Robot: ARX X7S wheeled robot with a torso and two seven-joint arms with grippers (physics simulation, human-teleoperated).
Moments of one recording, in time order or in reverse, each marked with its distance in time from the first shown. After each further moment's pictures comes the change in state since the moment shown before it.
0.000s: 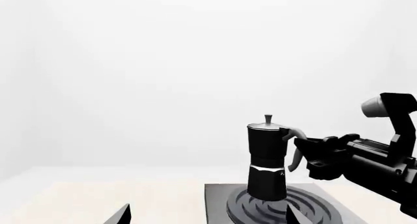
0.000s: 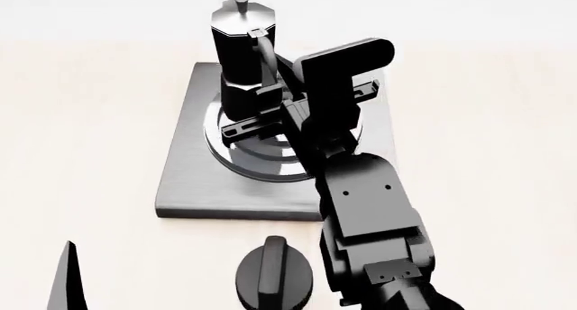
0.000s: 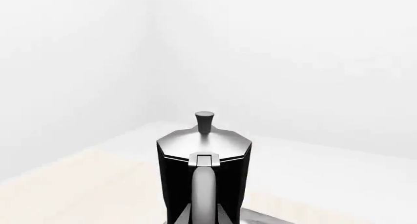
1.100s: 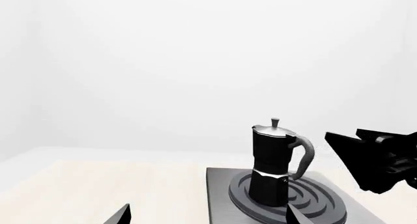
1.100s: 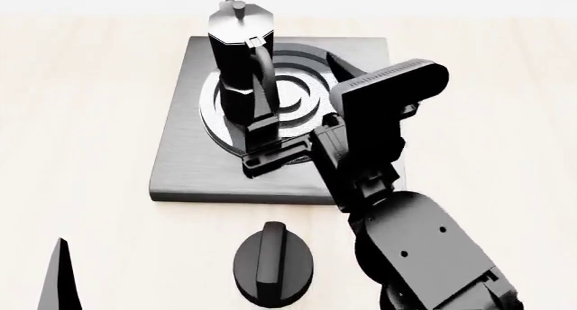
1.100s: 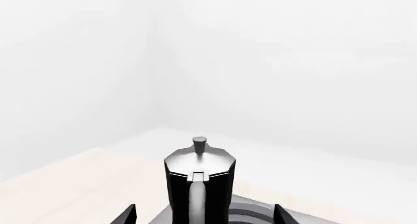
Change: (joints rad) left arm 0.001 -0.003 -0.006 -0.004 -0.030 0.023 -0.016; right arm -0.159 0.445 -0.180 -0.858 0.089 0.100 0.370
